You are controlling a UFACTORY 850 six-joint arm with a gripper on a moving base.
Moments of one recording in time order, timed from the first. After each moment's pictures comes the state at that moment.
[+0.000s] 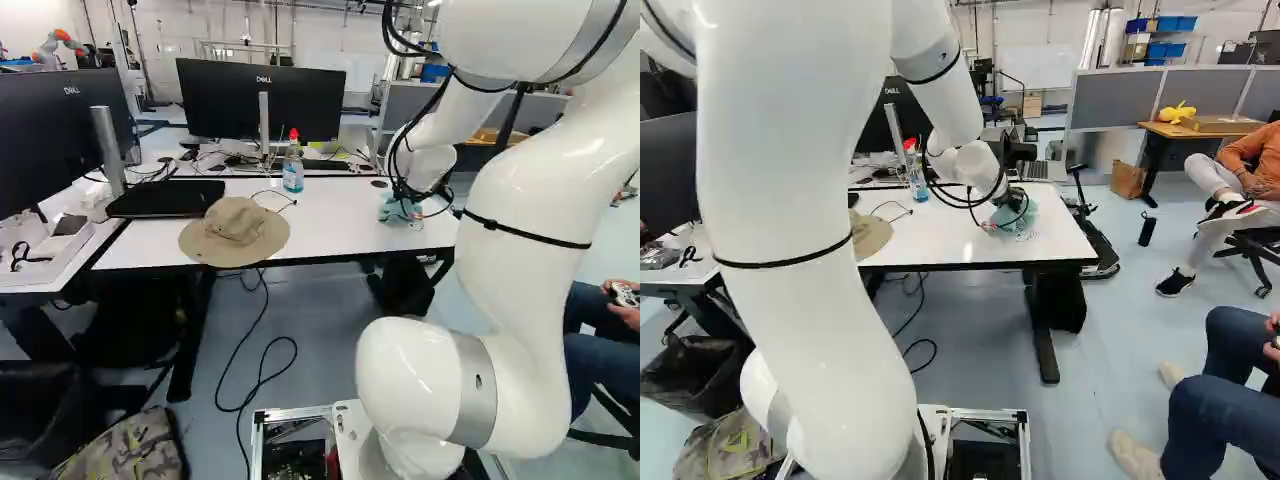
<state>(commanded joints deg) -21.7 -14.0 -49.6 0.6 11.0 0.0</state>
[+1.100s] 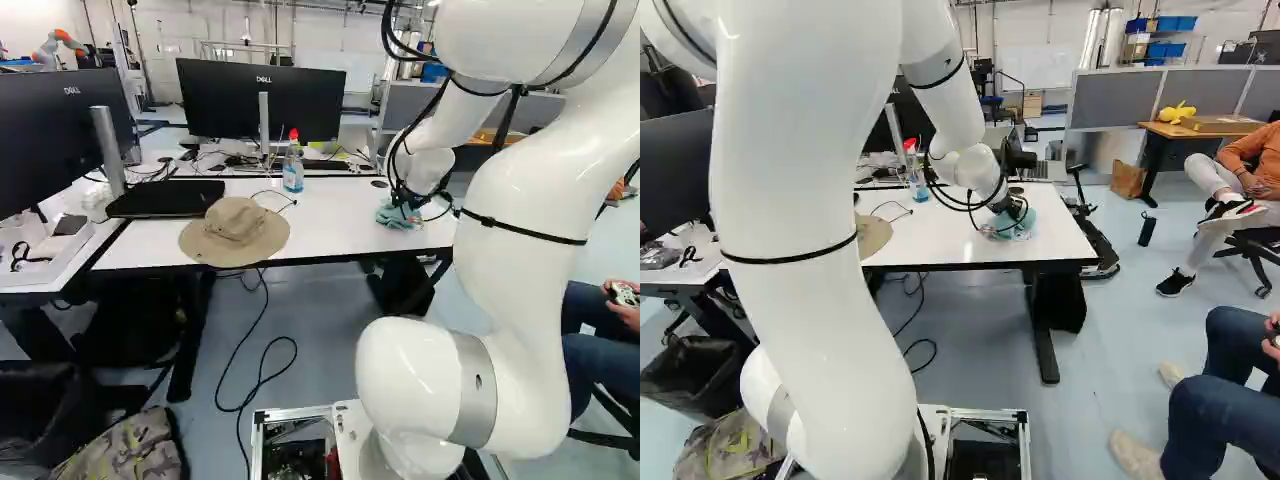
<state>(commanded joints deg) -21.7 -14.7 -49.8 0.6 6.1 0.0</state>
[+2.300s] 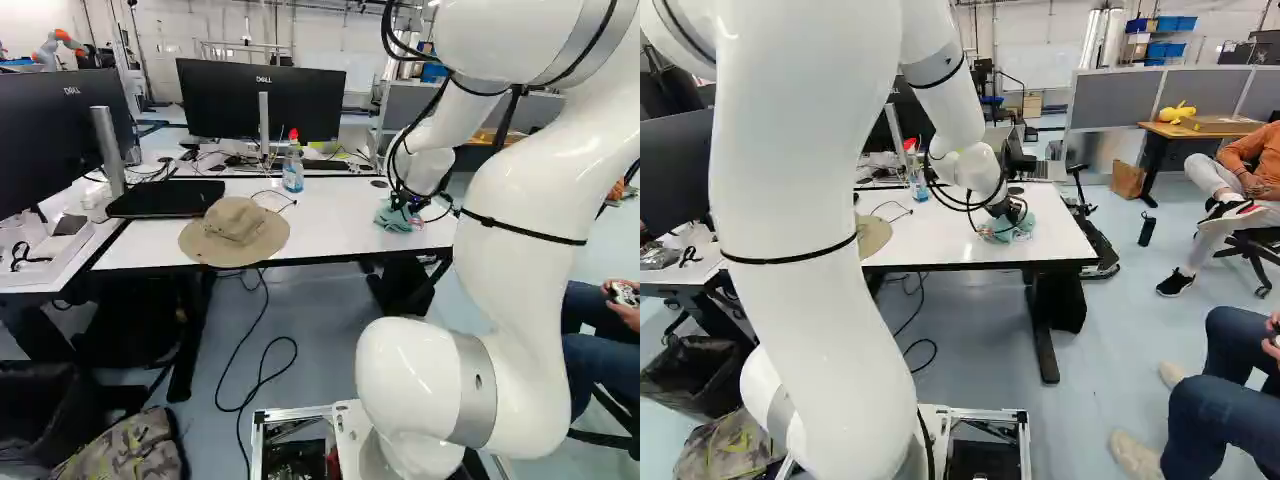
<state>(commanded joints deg) -21.7 -14.7 -49.8 0.6 3.6 0.0</state>
